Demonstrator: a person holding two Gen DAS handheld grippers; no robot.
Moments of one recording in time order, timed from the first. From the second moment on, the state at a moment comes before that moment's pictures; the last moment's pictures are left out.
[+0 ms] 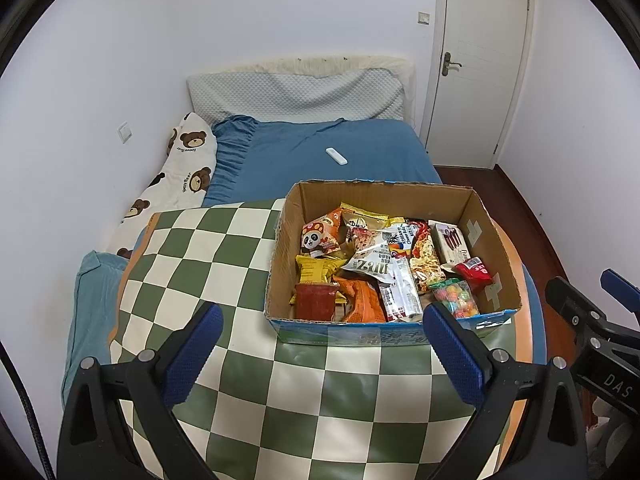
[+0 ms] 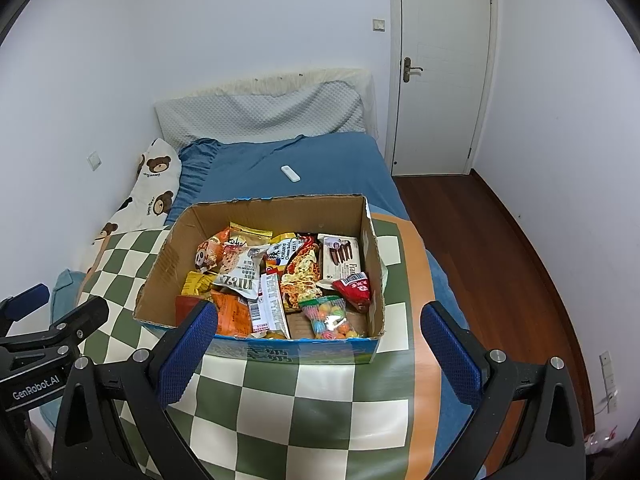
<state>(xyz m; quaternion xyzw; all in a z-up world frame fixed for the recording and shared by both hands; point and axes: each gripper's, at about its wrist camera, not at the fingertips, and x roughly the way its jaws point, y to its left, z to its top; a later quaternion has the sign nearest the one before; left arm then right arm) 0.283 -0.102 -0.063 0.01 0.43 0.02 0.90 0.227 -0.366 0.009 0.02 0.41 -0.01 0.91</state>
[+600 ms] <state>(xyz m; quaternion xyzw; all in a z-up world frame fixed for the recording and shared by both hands) 0.281 -0.104 -0.061 0.01 0.43 0.02 0.90 0.226 -0.366 0.012 0.02 0.41 0.00 0.91</state>
